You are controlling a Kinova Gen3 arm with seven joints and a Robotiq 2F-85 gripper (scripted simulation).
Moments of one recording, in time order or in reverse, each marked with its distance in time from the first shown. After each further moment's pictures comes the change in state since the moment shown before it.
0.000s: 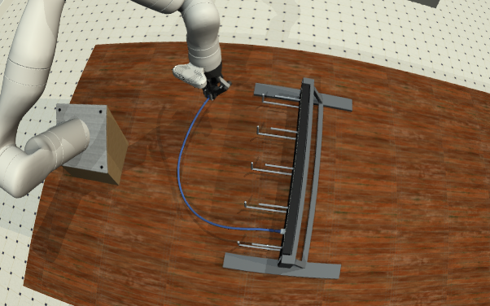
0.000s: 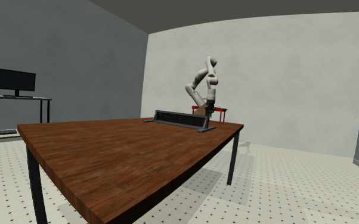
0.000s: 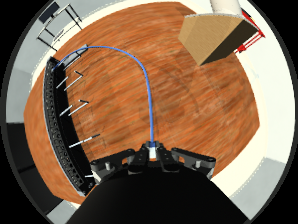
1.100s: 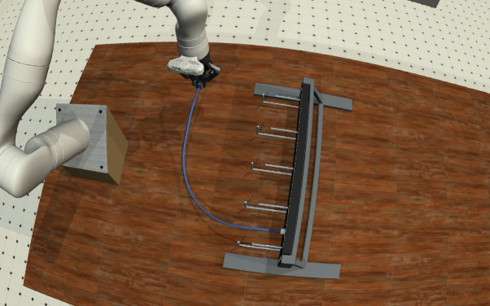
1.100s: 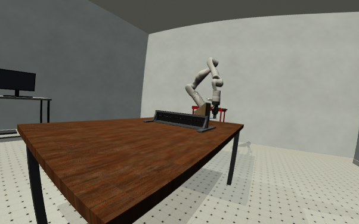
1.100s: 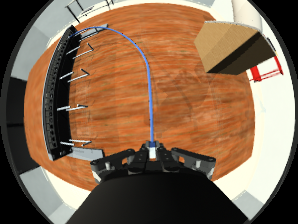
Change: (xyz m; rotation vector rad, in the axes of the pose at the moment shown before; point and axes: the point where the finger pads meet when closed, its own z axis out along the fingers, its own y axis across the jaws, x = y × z) arm -0.018 0.050 0.009 -0.002 0.001 -0.320
